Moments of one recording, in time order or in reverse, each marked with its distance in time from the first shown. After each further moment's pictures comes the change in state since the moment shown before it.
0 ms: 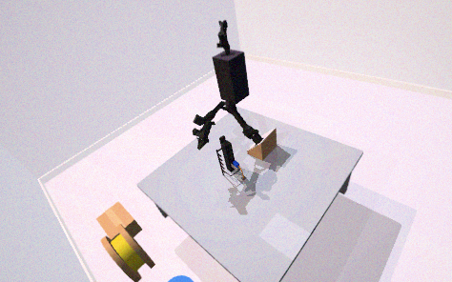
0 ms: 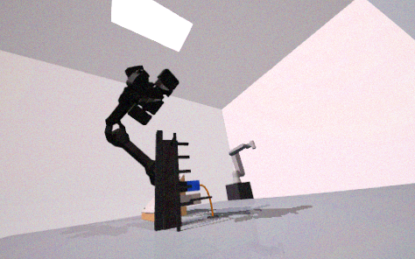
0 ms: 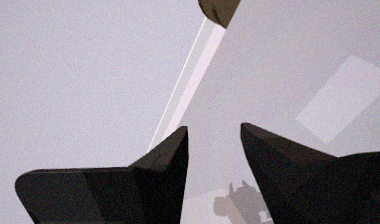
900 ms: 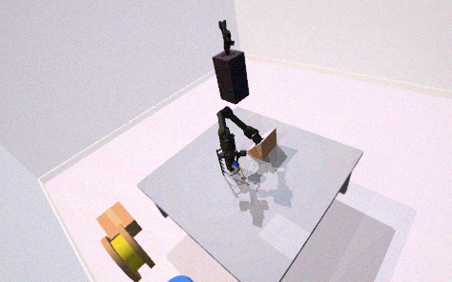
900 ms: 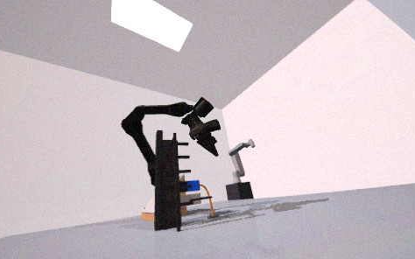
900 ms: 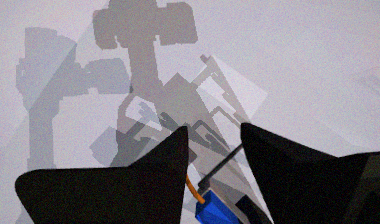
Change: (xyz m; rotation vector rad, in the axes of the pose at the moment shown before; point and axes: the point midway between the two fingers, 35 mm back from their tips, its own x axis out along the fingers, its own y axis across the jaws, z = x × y) arm 0.030 -0.022 -0.256 -1.501 0.715 -0.015
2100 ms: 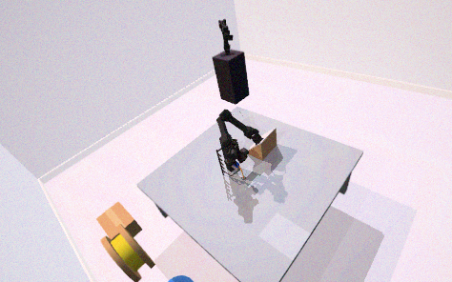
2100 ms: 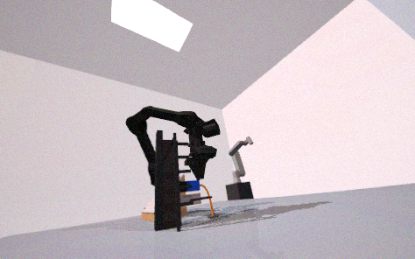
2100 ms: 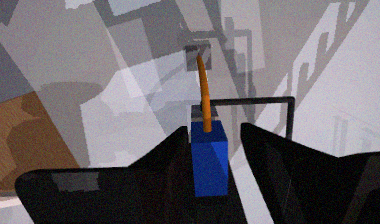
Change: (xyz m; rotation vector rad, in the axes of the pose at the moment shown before) arm 0.039 0.014 -0.088 -0.710 0.417 0.125
